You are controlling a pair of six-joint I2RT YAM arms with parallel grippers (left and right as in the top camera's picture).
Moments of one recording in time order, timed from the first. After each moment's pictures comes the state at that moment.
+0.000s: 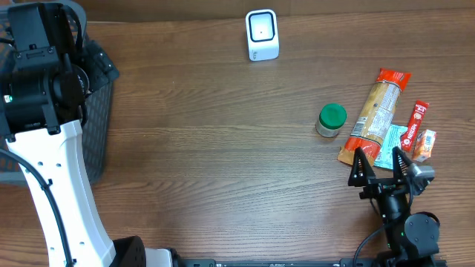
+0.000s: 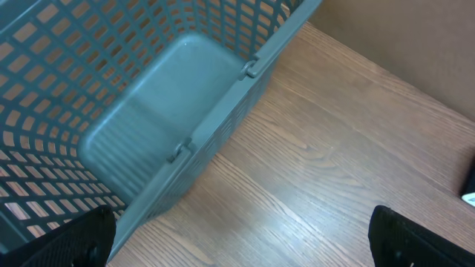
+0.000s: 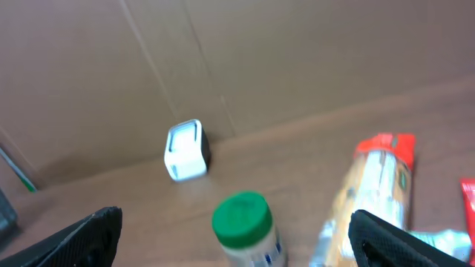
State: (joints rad) left arm 0.16 1.58 2.15 -1.46 -0.33 -0.41; right arm 0.20 0.01 0.02 -0.02 0.07 0.36
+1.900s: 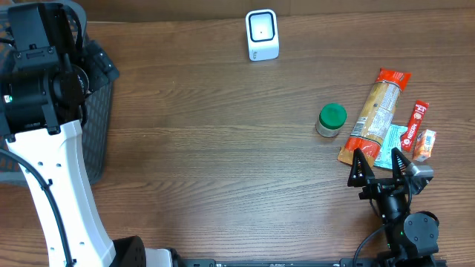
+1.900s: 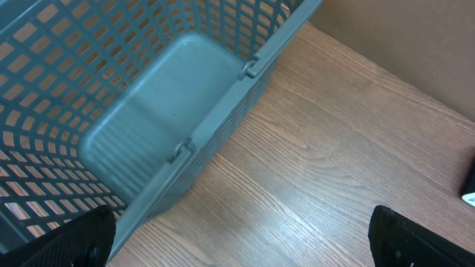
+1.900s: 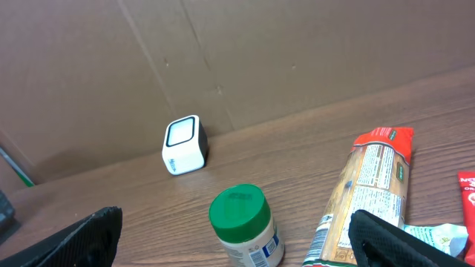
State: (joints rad) left arm 0.16 1.58 2.15 -1.46 -0.33 -0.41; right arm 0.20 0.01 0.02 -0.02 0.07 0.36
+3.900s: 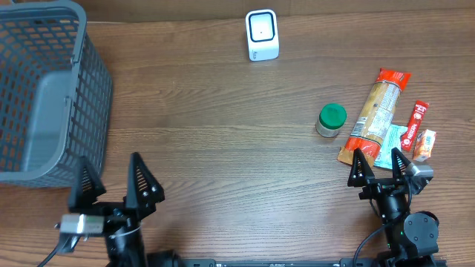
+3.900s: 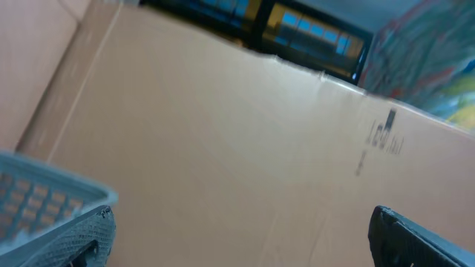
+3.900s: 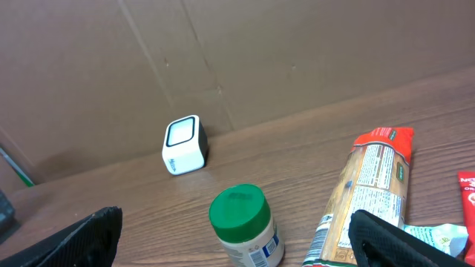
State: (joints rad) left arm 0.14 0.02 0.40 0.13 0.01 -0.45; right arm 0.20 0.01 0.02 -0.02 0.07 0.36
